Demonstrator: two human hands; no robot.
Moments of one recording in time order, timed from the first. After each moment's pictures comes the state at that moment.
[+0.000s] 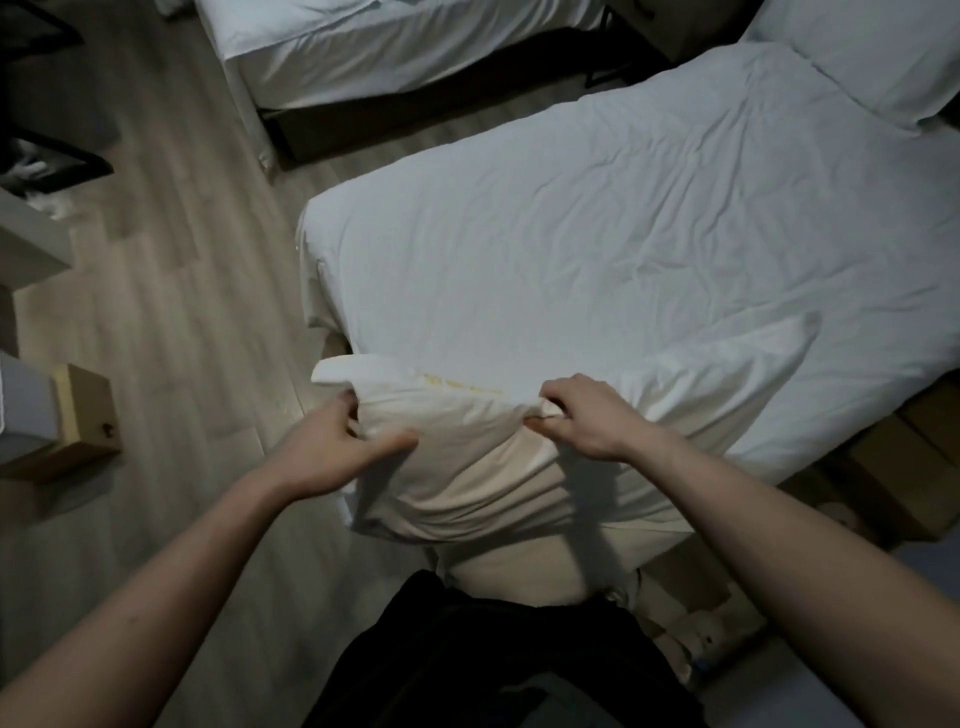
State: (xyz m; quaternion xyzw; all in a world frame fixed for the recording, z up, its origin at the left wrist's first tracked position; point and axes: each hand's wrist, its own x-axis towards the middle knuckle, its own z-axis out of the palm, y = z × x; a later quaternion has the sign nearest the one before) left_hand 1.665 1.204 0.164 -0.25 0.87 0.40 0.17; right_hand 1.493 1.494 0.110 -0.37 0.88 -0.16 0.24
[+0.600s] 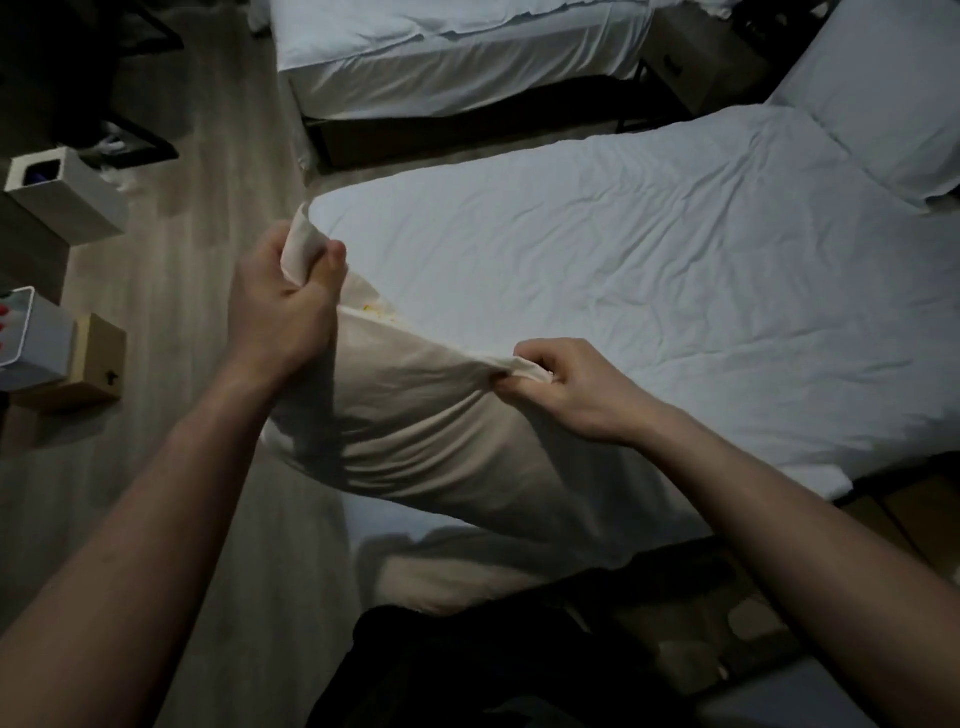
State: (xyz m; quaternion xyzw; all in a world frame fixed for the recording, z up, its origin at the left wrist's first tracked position) left_hand 1.575 1.392 0.273 -0.31 0.81 0.40 -0.29; right_hand 1.433 1.646 0.221 -0.43 0.79 -0.36 0.25
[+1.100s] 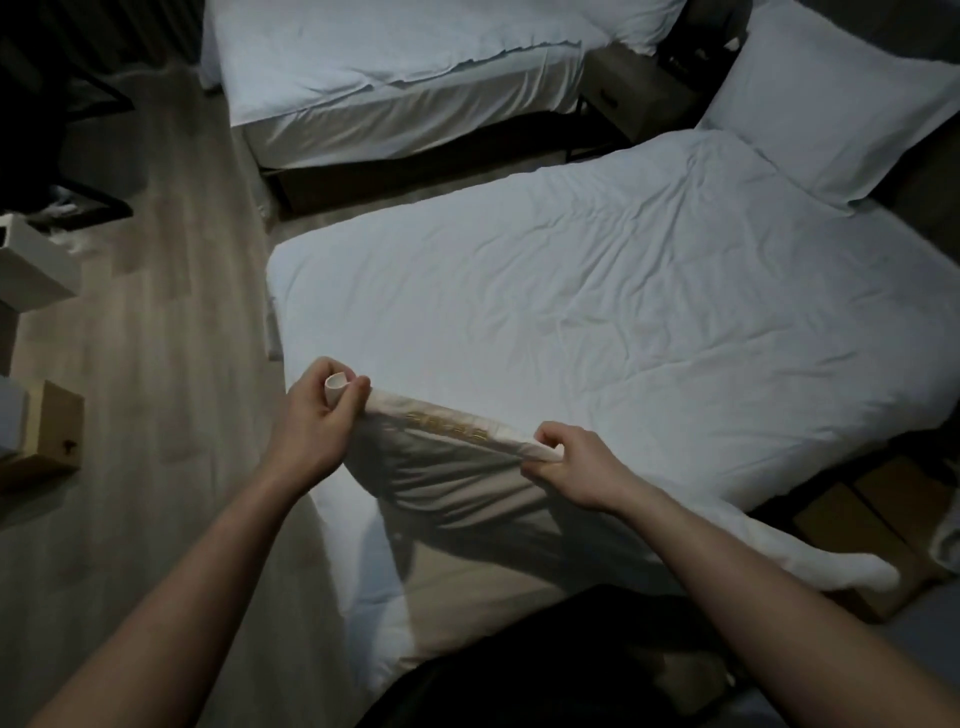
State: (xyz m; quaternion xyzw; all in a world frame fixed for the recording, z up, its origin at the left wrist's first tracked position) left_hand 1.577 1.409 0.193 -0.30 0.83 0.45 -0.13; right_hand 1.441 1.702 0.132 -0.24 0.87 -0.31 0.28
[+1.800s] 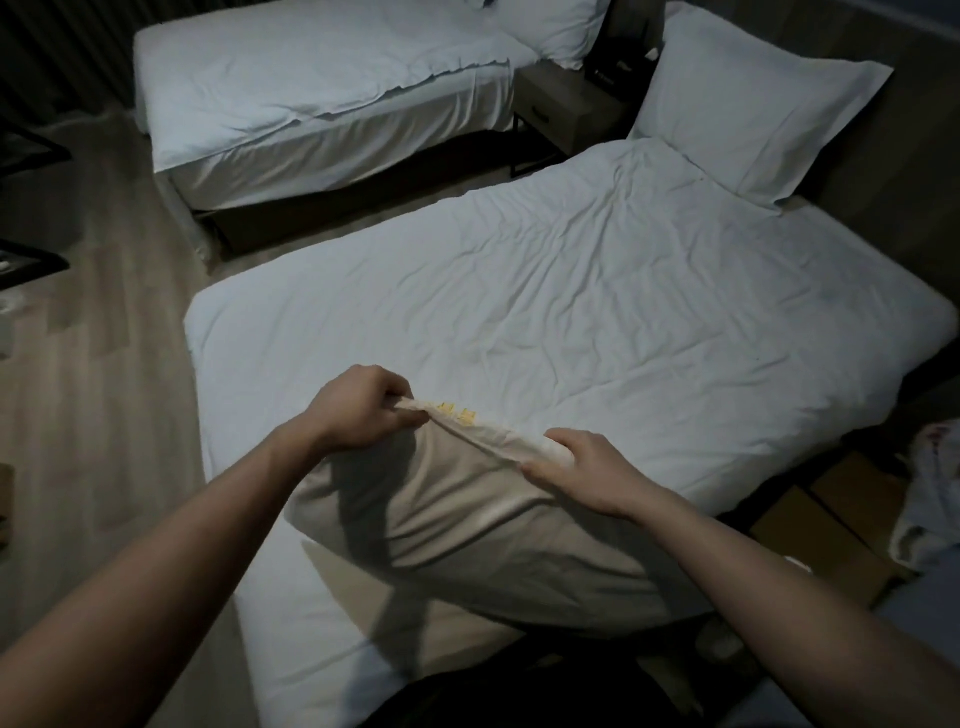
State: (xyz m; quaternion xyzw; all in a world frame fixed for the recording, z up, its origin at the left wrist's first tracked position) left_hand 1.371 1.521 0.196 -0.09 0.96 0.21 0.13; right_hand 1.313 1.837 0.131 -0.22 0.87 -0.34 0.27
